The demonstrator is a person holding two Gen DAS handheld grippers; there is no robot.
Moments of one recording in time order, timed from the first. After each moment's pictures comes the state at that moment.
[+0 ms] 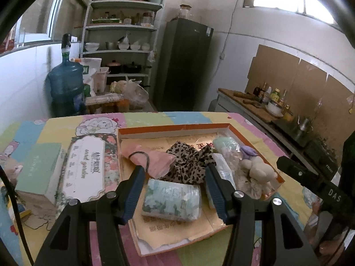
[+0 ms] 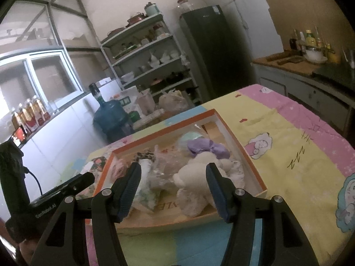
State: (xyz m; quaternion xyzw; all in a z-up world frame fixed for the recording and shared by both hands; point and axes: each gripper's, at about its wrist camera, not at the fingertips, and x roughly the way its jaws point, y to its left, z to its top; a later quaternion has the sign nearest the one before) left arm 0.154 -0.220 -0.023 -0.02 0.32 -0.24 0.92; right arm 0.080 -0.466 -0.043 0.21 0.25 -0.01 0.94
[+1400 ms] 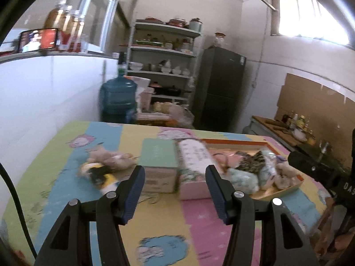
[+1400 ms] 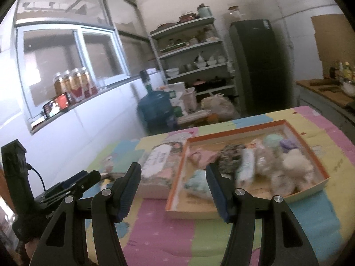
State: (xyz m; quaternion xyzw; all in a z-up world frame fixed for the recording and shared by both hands) left arm 0.076 -0.056 -0.002 -0.05 0.25 -0.12 0.96; right arm 0.059 -0.307 -0.006 0.14 0.24 0.11 0.96
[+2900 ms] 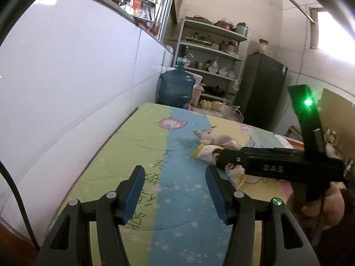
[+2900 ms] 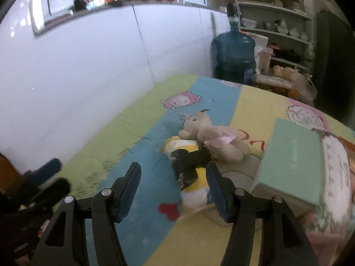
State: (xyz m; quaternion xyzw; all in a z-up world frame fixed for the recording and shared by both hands) left arm 0.063 0.132 -0.055 -0.09 0.26 -0.02 0.96; right arm 0.211 -0.035 -0.077 -0.04 0.39 0.26 0.88
